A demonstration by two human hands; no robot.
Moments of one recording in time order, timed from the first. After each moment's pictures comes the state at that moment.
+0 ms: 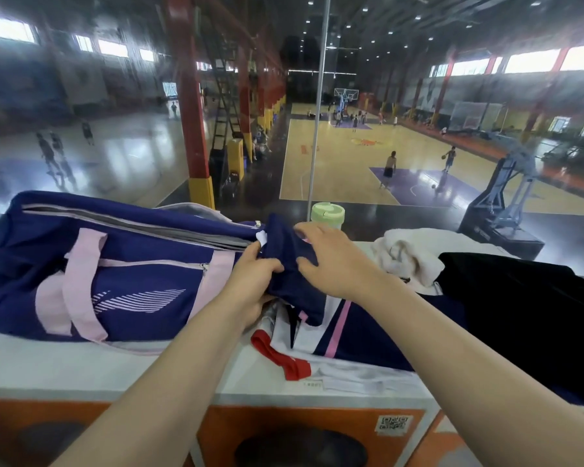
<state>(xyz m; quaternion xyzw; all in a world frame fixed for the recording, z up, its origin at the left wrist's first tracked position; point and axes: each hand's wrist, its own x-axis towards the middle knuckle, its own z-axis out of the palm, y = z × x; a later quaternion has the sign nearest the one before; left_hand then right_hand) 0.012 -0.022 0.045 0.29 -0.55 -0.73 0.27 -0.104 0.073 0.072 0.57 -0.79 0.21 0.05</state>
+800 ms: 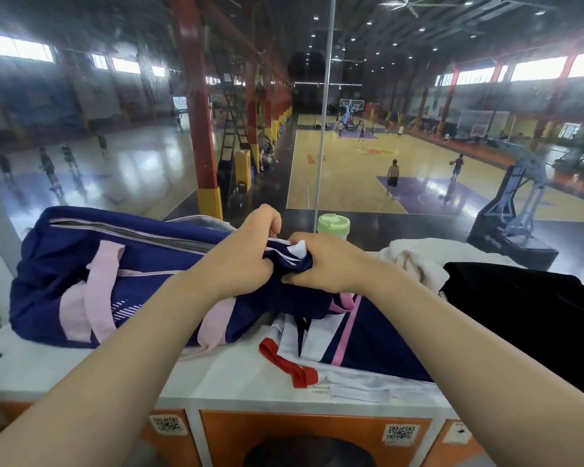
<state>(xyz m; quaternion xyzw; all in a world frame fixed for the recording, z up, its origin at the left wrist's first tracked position) 0.057 -0.038 0.116 0.14 -0.94 -0.22 0.22 -0.091 0.067 0.107 0.66 -0.73 0.20 -0.02</state>
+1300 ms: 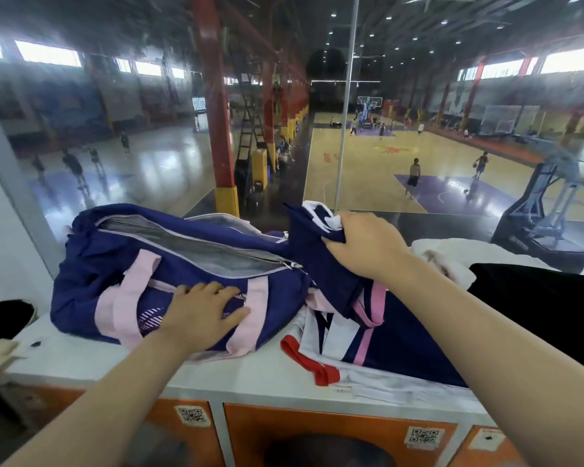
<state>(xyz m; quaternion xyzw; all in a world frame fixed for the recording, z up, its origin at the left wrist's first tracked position) 0.122 -0.104 0.006 0.33 -0.94 0.06 0.02 -0.106 0.062 0.110 0.52 -0.82 0.17 0.14</state>
